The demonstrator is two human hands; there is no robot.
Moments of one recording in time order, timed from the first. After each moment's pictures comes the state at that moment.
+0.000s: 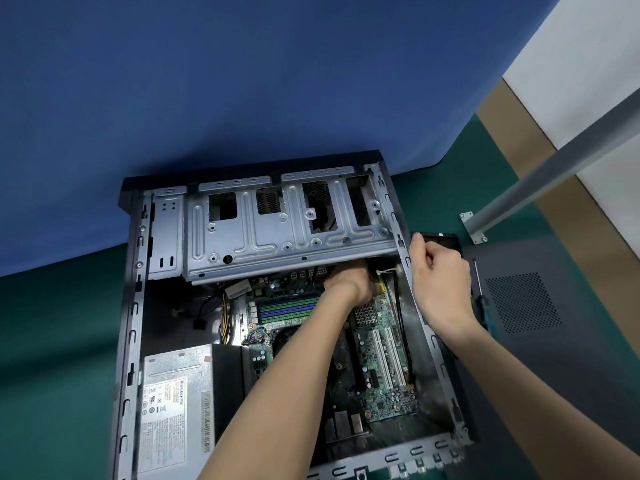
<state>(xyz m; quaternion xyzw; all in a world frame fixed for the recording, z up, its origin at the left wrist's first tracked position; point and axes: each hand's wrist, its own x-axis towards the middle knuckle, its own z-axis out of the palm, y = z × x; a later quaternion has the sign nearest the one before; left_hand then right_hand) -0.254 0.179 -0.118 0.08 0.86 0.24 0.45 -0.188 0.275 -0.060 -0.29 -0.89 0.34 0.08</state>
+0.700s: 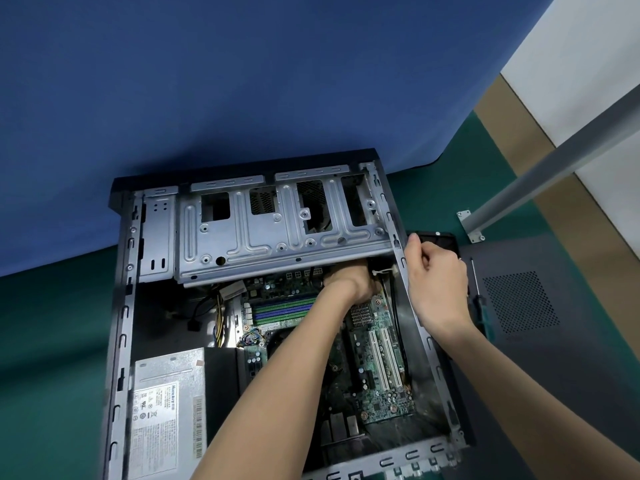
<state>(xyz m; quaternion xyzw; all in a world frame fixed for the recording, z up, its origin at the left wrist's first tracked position) -0.259 0.188 -0.120 0.11 0.85 0.22 0.46 -0.187 0.276 -0.060 -0.28 -0.90 0.33 0.08</state>
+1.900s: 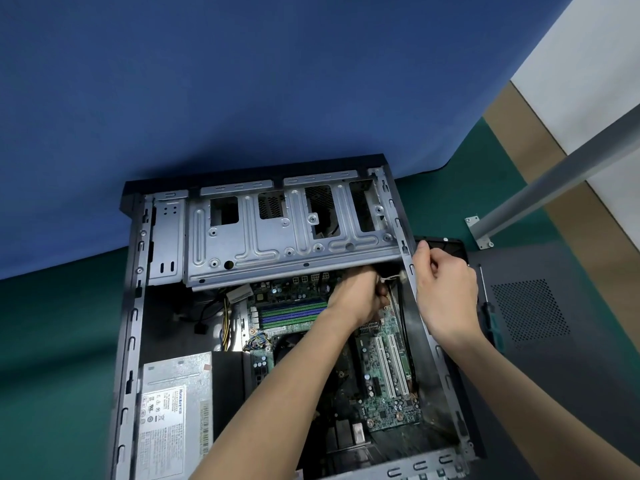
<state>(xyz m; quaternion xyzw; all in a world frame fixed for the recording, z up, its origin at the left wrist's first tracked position) -0.238 0.175 -0.135 0.13 0.87 0.33 0.35 -0.188 0.275 -0.062 -0.27 -0.90 0.32 0.09</state>
